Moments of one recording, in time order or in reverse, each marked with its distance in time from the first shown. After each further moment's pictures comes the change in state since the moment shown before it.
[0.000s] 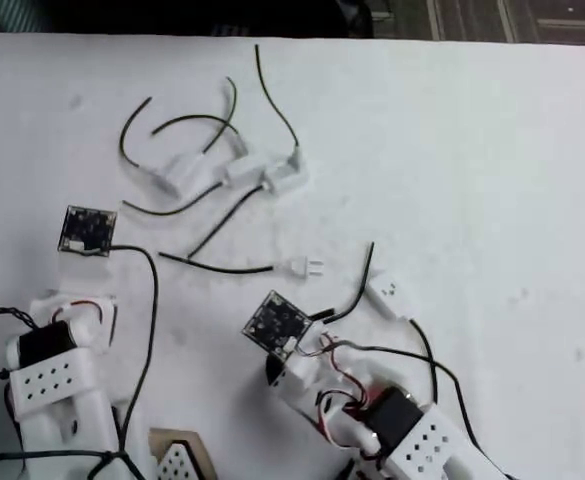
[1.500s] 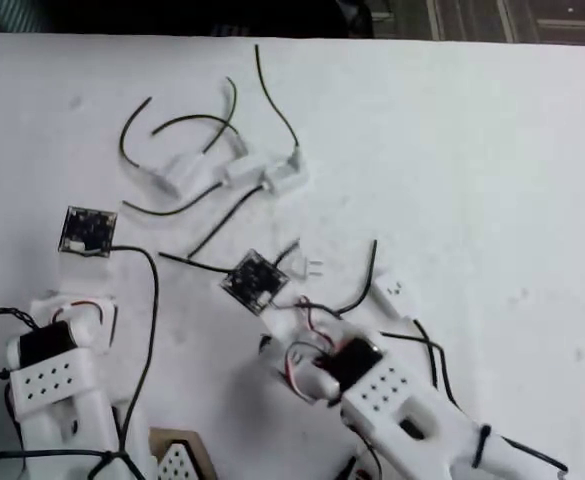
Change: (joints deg) left arm 0.0 0.0 0.3 0.0 0.0; right arm 4.8 36.3 -15.5 -10.9 -0.5
